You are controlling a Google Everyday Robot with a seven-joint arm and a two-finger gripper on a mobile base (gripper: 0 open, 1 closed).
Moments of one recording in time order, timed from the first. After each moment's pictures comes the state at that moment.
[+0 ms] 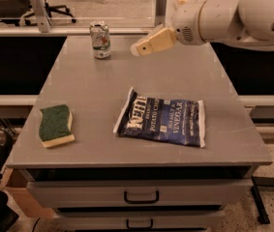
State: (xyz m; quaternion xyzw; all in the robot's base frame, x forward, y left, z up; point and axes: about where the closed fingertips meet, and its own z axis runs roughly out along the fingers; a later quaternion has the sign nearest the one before) arm 0.657 -0.062 1.012 -0.43 0.68 0.13 0.58
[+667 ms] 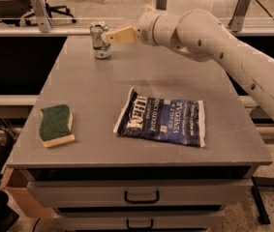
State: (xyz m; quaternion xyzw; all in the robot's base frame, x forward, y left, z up) arm 0.779 0.011 0.977 -0.34 0.67 0.18 0.64
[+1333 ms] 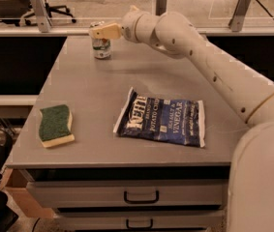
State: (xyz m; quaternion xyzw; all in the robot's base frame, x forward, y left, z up) arm 0.837 0.054 0.963 -0.32 0.66 0.21 0.65
